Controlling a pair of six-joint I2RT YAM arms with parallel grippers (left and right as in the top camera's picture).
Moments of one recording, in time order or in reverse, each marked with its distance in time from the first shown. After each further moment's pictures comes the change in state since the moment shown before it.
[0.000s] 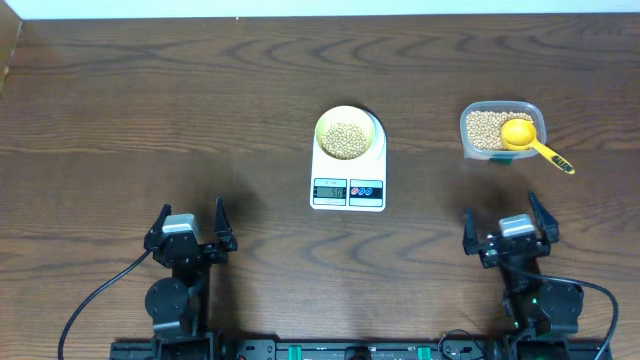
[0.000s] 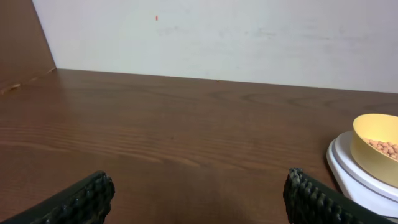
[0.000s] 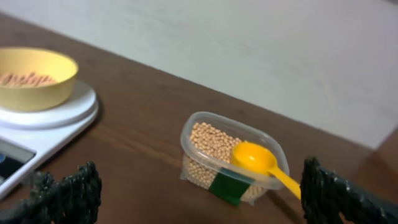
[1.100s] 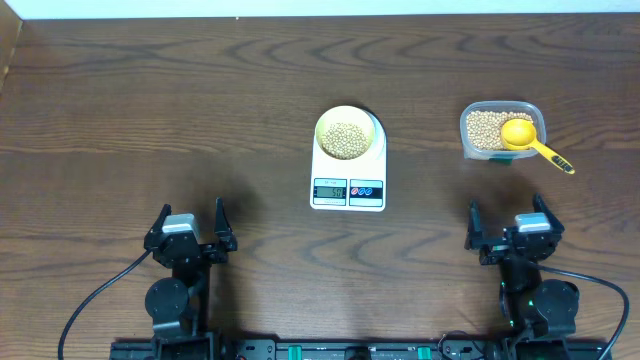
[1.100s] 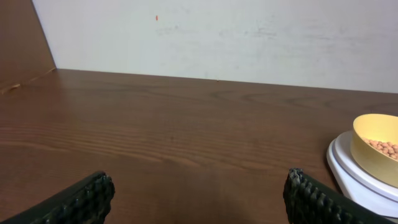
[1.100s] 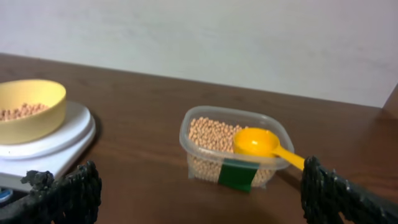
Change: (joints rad) left arm 0.000 0.000 0.000 0.000 0.000 0.000; right arm 0.067 -0.002 0.000 0.014 0.129 0.182
